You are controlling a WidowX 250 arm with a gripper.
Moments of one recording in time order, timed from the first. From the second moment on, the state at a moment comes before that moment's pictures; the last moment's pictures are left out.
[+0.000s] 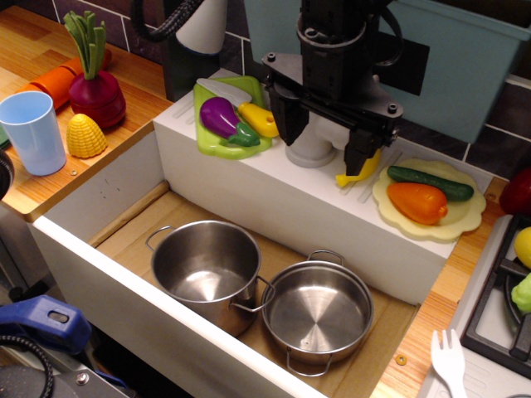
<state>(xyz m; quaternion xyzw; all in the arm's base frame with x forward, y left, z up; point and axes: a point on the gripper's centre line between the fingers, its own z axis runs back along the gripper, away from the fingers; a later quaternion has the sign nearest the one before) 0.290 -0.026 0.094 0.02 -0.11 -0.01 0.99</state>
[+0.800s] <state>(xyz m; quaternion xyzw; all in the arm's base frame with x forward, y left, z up) 0.318 -0.025 0.094 0.06 -0.18 -0.03 0.98</state>
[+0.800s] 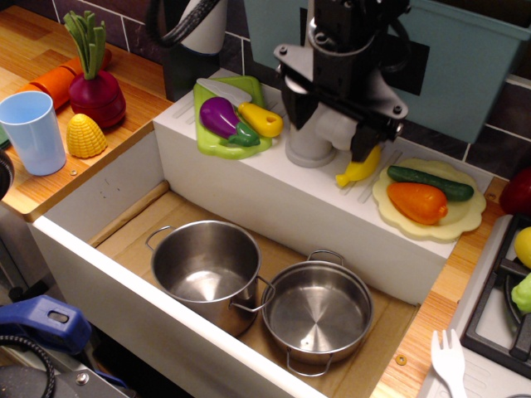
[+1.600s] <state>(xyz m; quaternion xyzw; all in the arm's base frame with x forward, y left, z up) 0.368 -0.037 0.102 0.04 -0.22 -0.05 0.97</state>
